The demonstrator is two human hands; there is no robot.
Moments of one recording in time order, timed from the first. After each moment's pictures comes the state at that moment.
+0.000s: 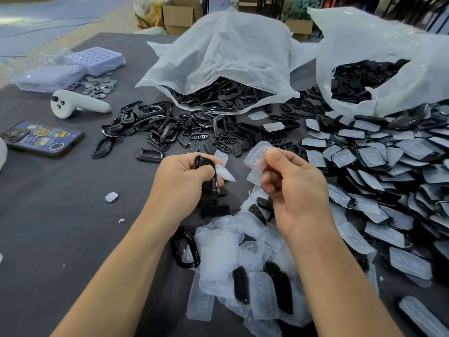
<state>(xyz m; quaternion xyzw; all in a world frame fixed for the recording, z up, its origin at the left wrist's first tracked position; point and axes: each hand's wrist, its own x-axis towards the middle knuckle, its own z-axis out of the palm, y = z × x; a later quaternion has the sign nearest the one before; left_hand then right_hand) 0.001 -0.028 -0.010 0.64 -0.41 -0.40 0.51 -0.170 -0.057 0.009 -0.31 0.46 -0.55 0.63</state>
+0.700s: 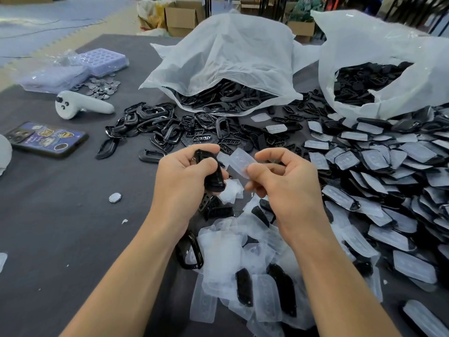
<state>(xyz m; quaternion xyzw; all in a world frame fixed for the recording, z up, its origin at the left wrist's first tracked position) -0.007 -0.025 -0.003 0.58 -0.36 -0.41 0.61 -0.169 -0.057 -0.002 -0.52 0.47 -0.48 0.52</state>
